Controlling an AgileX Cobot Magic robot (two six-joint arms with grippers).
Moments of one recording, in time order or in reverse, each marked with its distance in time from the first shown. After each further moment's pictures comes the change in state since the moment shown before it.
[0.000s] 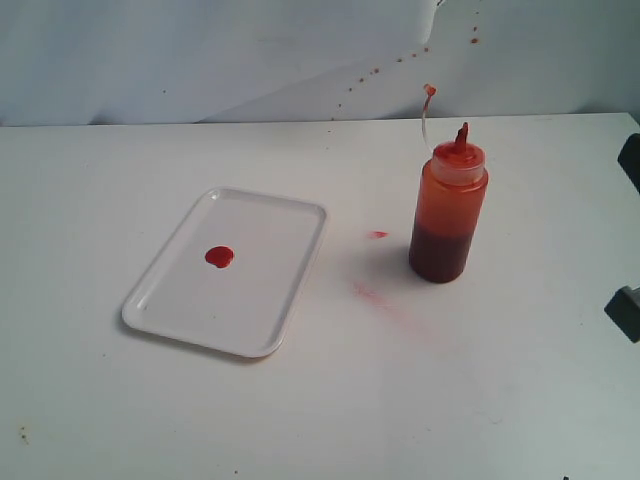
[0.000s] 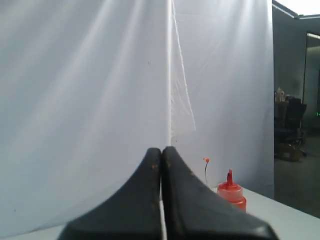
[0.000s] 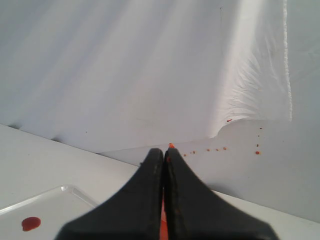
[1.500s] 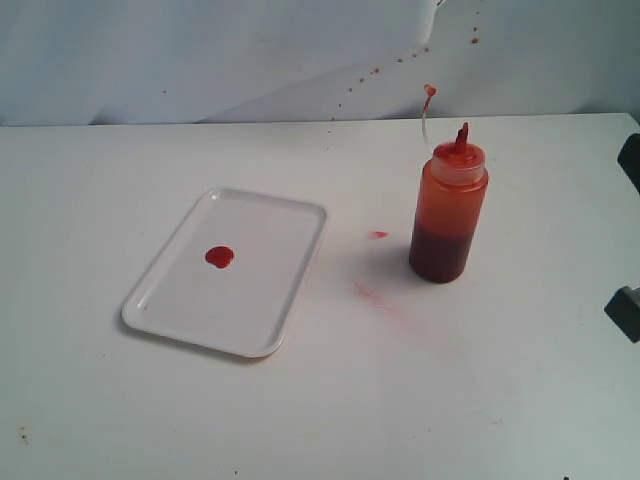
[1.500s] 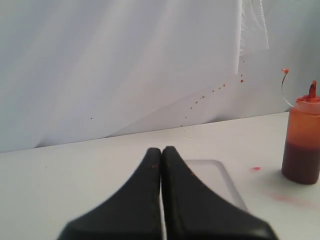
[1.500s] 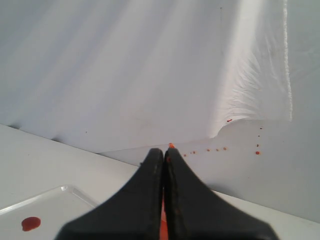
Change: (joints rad) left arm 0.000 -0.061 0.127 -0.974 0.309 1.072; right arm 0.000 0.000 0.000 0.000 0.000 0.000
